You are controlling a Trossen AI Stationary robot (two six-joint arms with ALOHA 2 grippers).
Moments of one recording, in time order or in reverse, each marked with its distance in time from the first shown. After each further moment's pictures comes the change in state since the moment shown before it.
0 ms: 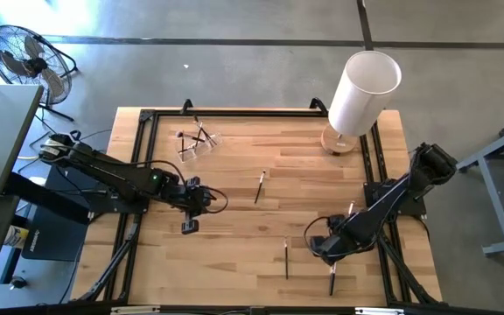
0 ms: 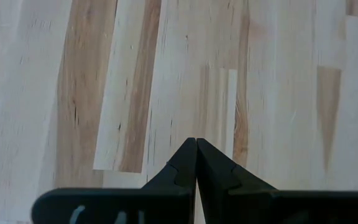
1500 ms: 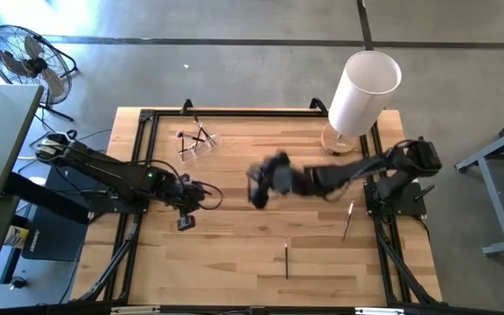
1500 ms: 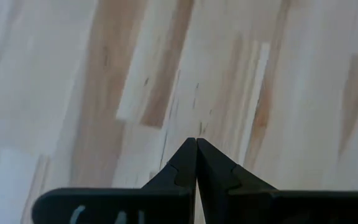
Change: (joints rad) left arm 0.001 -0.046 0.000 -0.157 -0.029 -0.147; right arm -0.574 0.084 0.232 0.858 0.639 -1.725
